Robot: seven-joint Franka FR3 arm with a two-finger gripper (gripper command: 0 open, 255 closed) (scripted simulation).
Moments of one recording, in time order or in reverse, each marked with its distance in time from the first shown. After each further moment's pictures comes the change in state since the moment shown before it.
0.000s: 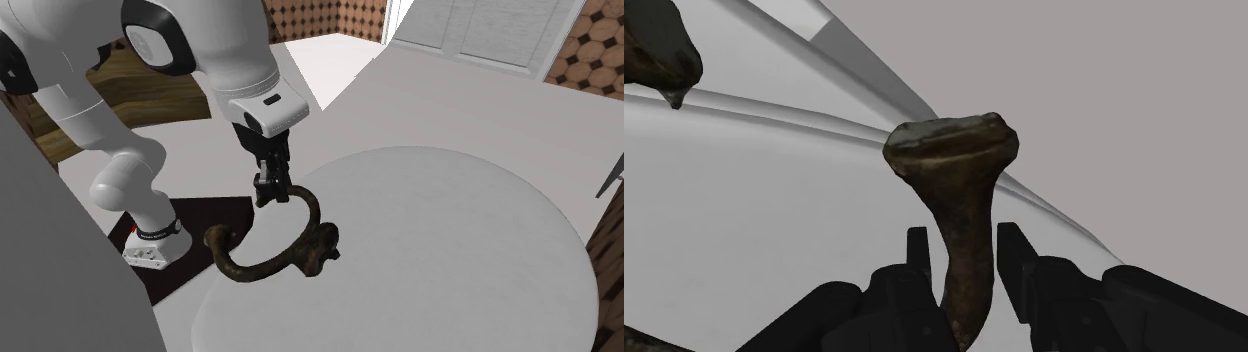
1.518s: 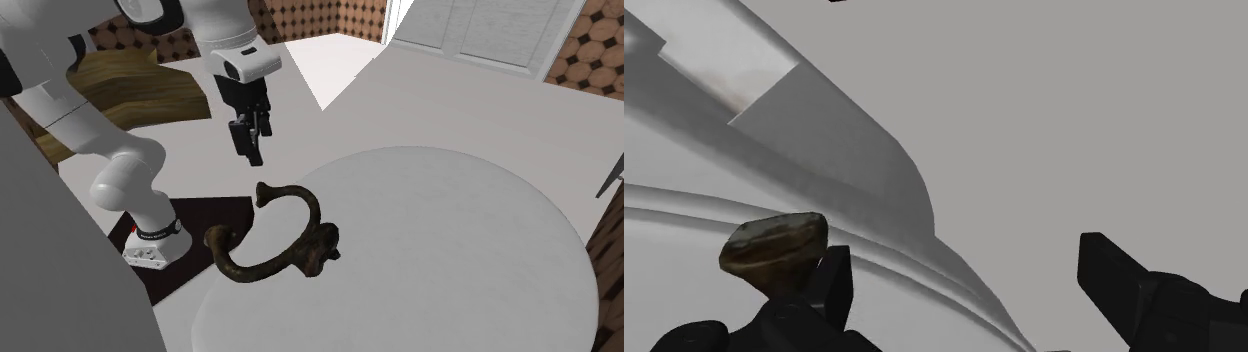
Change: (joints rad) arm 0.014 -0.196 0.148 -0.100 -0.068 -0.104 0.171
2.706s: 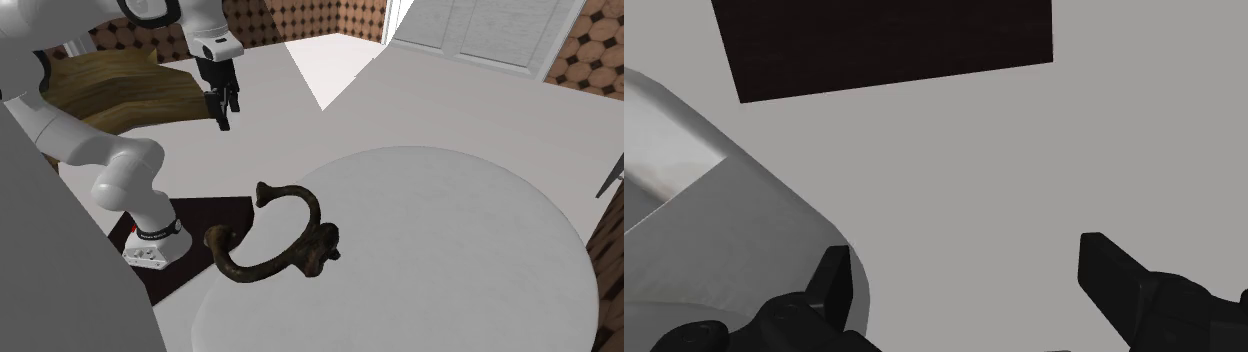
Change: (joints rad) arm 0.046 -0.361 0.321 -0.326 0.062 -0.102 0.319
